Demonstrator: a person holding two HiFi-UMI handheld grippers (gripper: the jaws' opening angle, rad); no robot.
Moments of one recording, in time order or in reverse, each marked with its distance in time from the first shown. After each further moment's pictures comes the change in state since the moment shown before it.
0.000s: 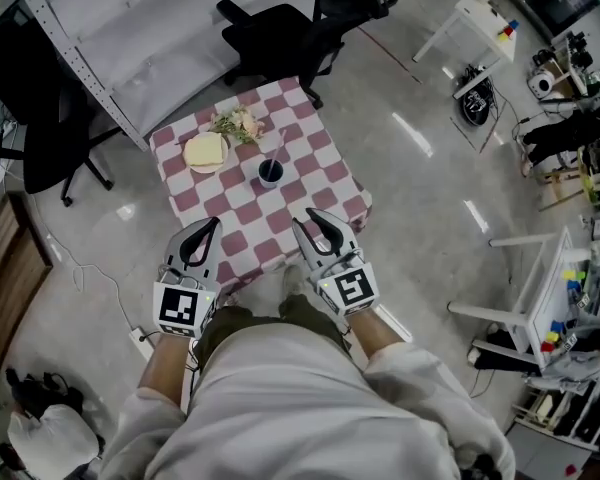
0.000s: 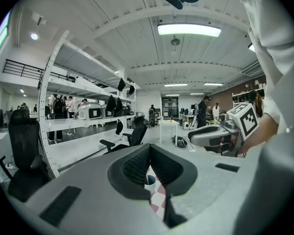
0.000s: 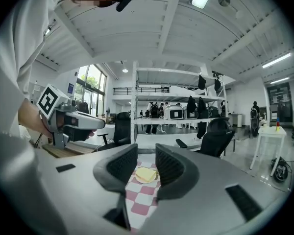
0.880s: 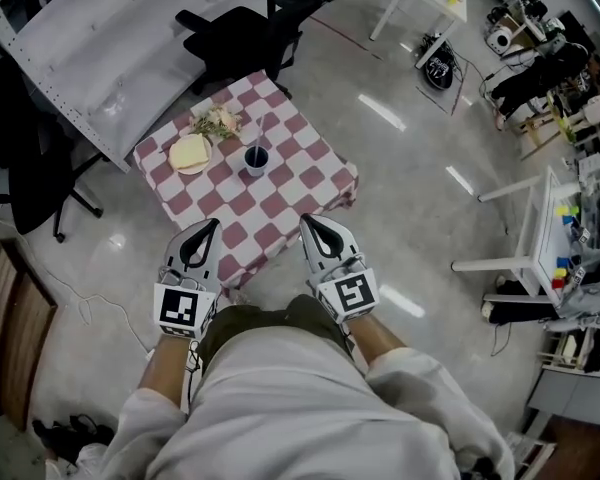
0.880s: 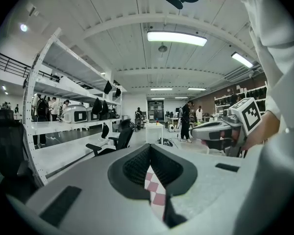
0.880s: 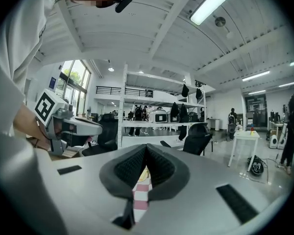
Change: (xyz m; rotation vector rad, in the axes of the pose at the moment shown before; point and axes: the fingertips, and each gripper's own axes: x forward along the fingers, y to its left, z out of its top) left arm -0.044 -0.015 -0.001 0.042 -0.038 -0.184; right arm -0.056 0.053 0.018 0.007 -0.014 -0.242
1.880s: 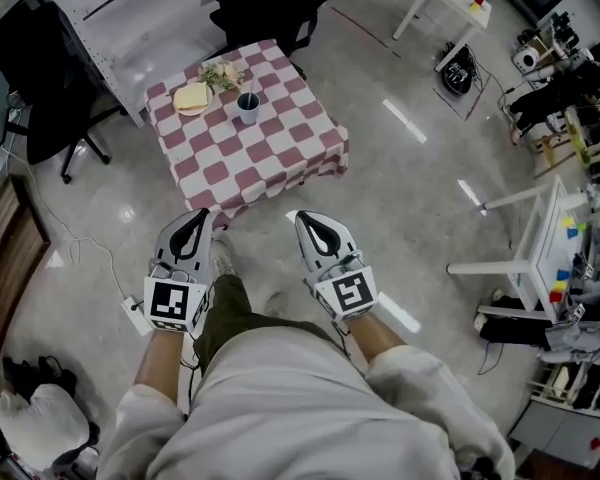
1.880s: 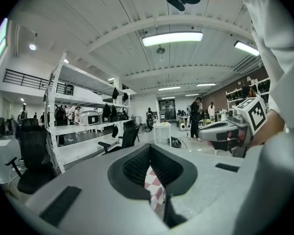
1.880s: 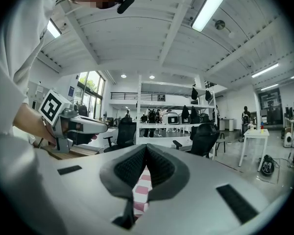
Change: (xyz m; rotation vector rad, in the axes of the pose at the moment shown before) left arm -0.106 -0.175 -0.012 0.020 0.018 0.185; right arm -0.192 0.026 -0.030 -0.002 -0.040 0.172
